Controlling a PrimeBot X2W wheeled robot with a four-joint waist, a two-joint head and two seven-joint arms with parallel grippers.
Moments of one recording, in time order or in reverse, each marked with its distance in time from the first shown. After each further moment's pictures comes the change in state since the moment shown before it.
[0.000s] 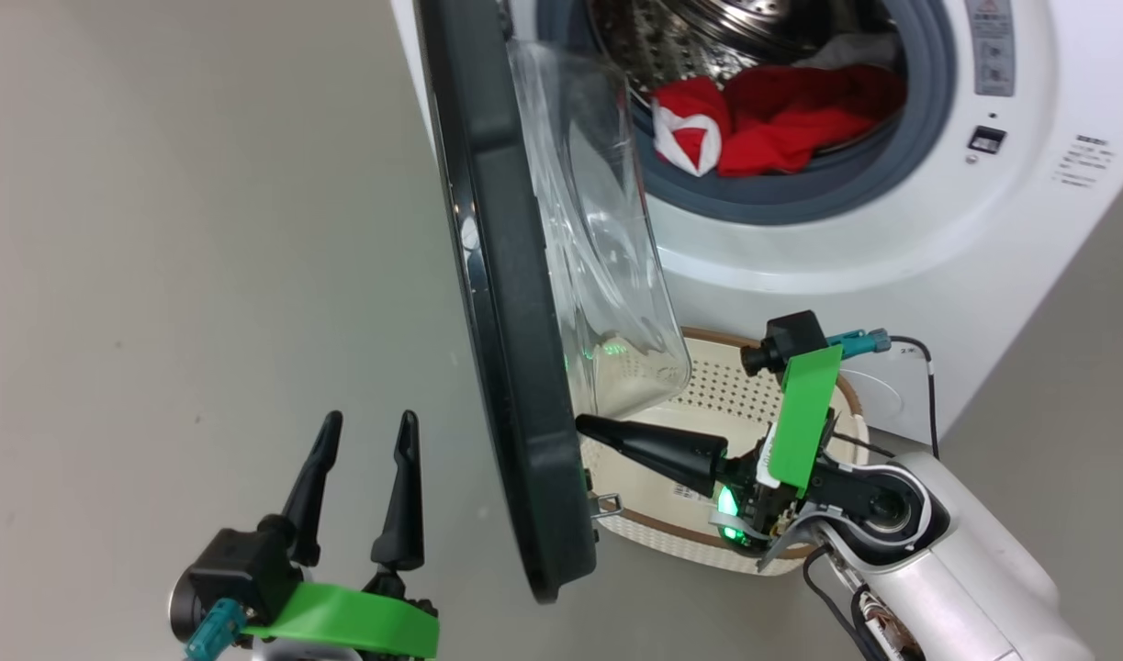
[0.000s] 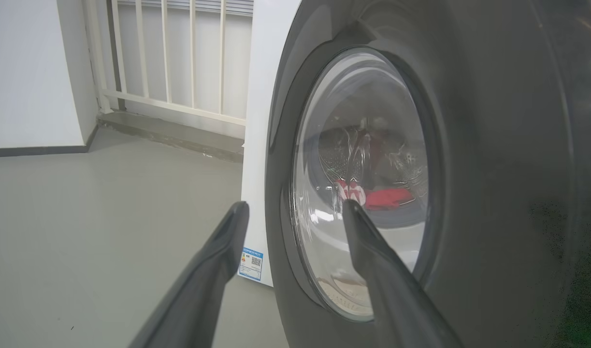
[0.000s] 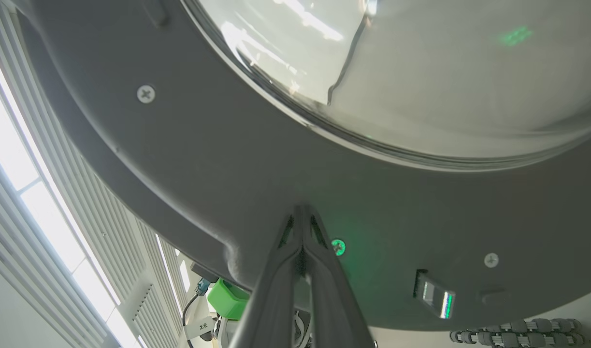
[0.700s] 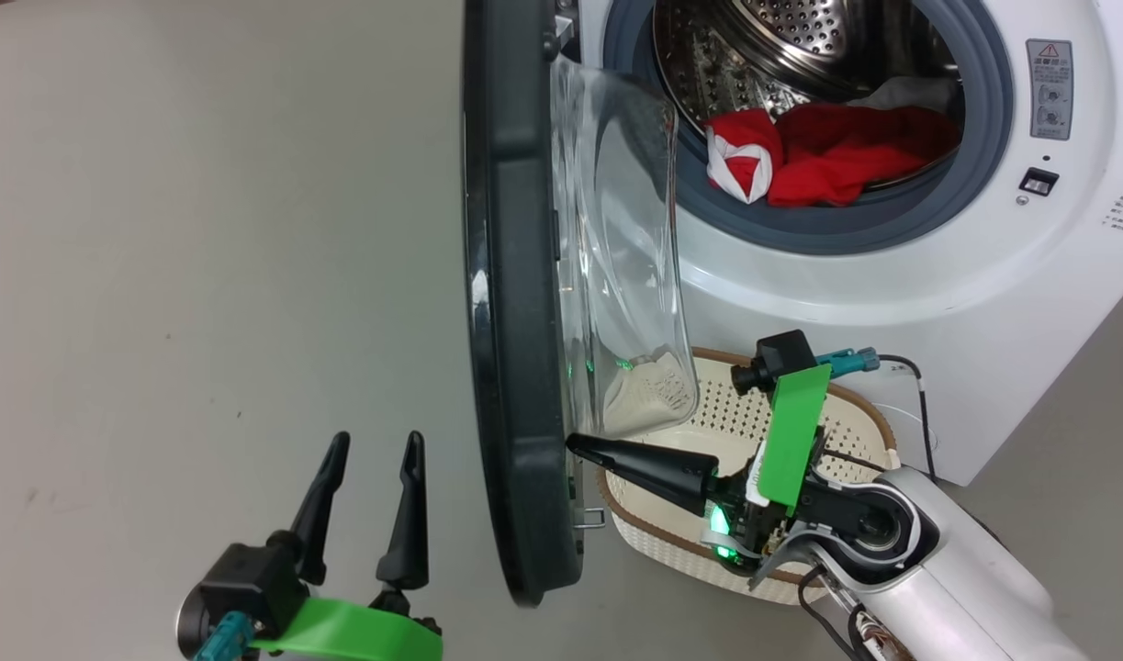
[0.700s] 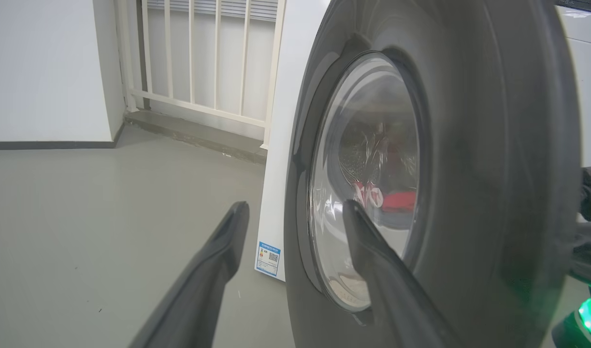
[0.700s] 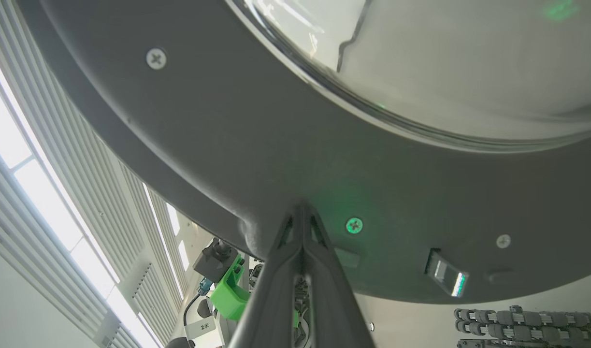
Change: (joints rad) left arm 0.023 0.002 -0.011 0.013 -0.006 0.000 0.000; right arm 0.006 -0.025 0.073 -0.013 0.052 0.000 -0.052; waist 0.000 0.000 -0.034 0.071
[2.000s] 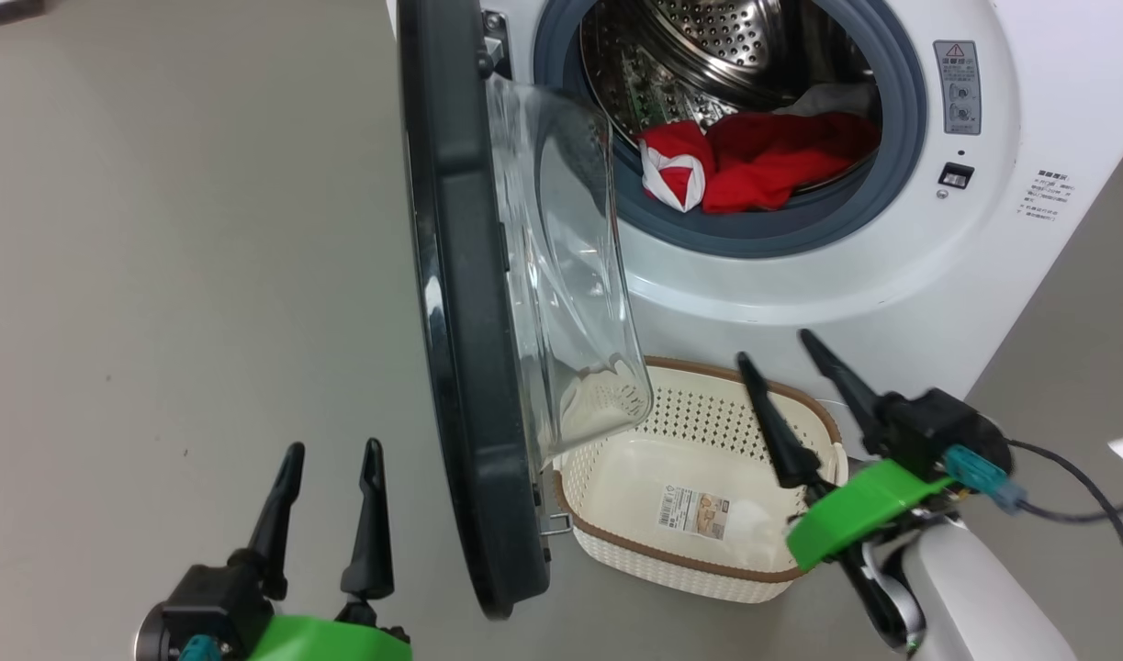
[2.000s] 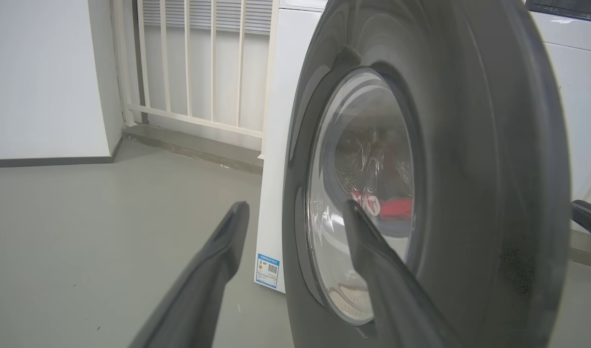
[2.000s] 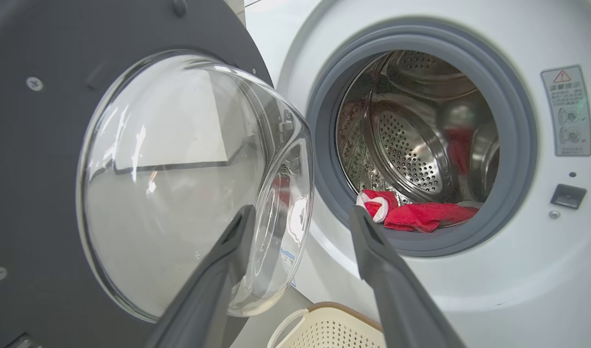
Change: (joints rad) left arm 0.044 0.007 0.061 -0.049 0.038 0.023 0.000; right arm 0.153 0.037 -0.247 0.050 -1.527 0.000 -0.915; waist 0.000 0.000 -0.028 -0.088
